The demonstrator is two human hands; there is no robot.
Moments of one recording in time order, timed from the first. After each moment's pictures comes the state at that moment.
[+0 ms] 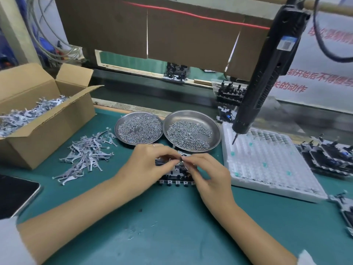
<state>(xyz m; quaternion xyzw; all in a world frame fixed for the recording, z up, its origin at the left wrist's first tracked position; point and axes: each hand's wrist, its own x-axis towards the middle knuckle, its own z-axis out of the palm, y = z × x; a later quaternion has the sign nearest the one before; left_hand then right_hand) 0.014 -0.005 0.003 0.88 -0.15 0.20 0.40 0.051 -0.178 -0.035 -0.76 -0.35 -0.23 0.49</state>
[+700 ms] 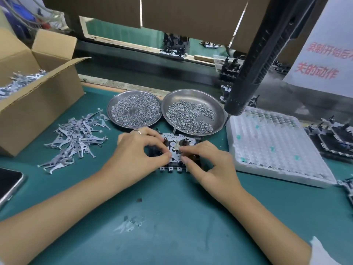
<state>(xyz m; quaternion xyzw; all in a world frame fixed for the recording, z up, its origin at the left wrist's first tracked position) 0.015 0.001 -0.006 0.90 0.01 0.11 0.43 0.051 -0.183 -0.033 -0.81 -0.33 -0.13 0.47</state>
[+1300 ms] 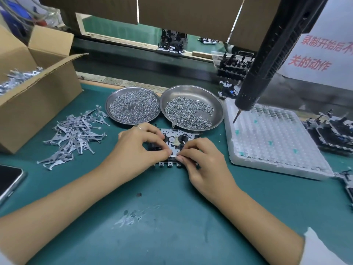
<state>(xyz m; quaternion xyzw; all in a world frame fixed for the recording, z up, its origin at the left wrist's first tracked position) 0.015 0.002 -0.006 0.89 -0.01 0.10 0.45 0.046 -0.175 -0.044 -0.84 -0.36 -0.23 0.32</state>
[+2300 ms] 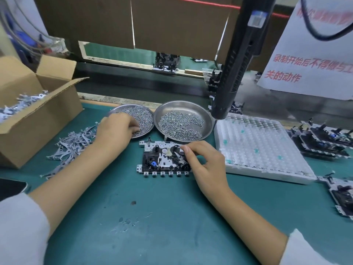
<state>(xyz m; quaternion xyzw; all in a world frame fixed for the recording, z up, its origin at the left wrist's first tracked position) 0.085 0.045 -0.006 0.97 0.11 0.13 0.17 0.050 -0.183 -0.037 -0.80 -0.22 -0.16 0.53</state>
